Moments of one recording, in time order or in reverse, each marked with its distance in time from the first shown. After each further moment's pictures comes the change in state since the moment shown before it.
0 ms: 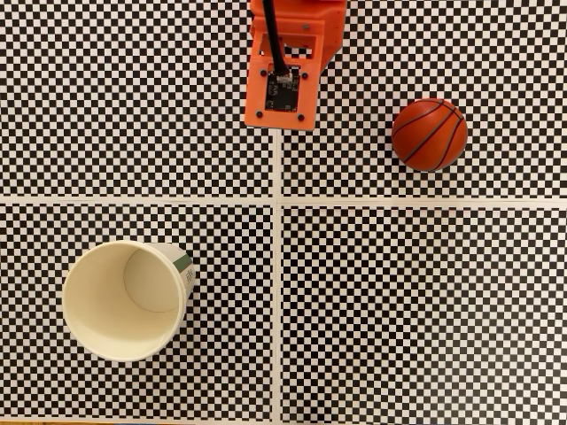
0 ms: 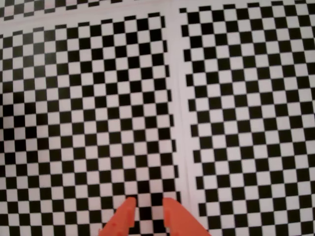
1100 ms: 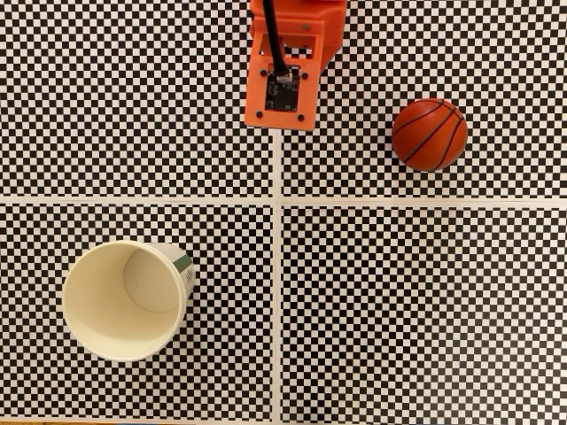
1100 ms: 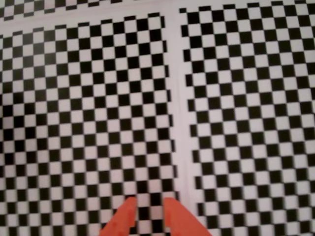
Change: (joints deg) arm 1.7 0.0 0.0 -1.0 -1.5
